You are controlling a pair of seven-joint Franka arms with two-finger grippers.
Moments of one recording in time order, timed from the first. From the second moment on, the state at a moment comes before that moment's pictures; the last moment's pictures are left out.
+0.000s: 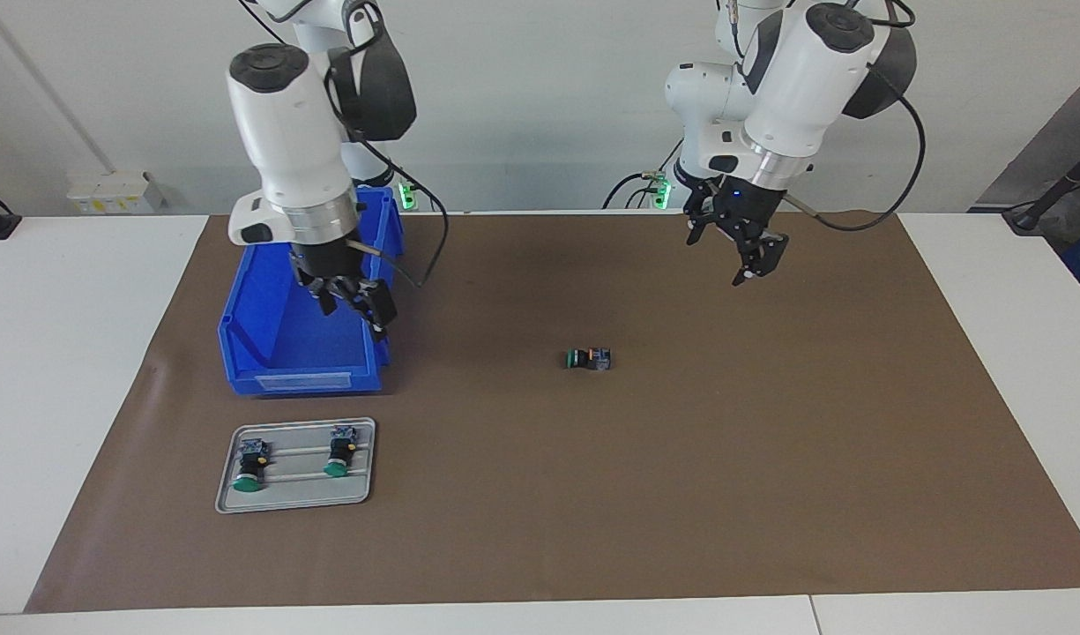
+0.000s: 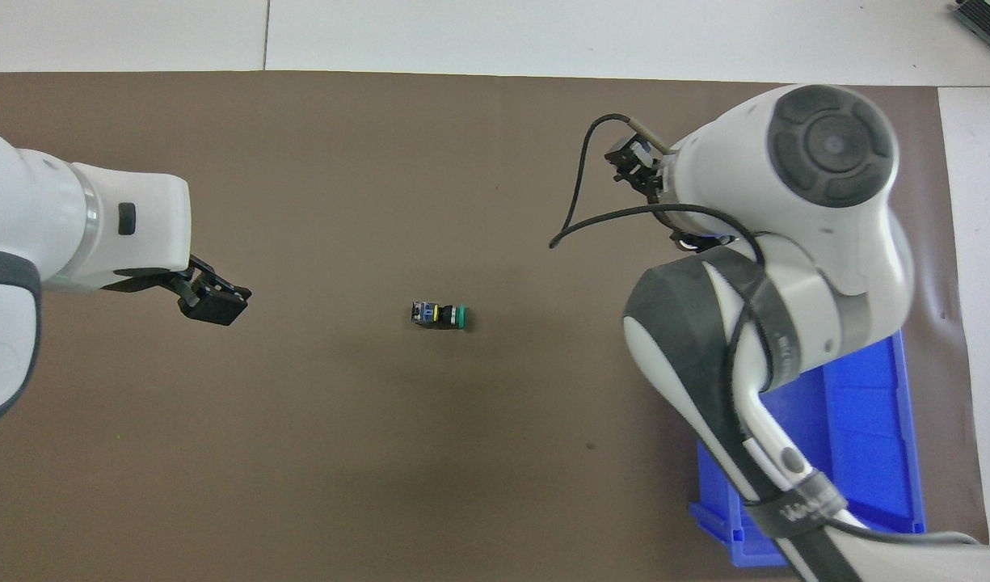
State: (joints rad) left arm -0.32 -0.07 -0.05 -1.84 -0.12 1.87 0.78; right arm 0.29 0.13 -0.14 -1.60 -0.02 1.87 0.69
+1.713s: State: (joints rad) left arm -0.60 0.37 -0.04 -1.93 -0.14 2.35 0.87; right arm 0.11 -0.04 -0.14 -1.60 -0.02 1.52 0.13
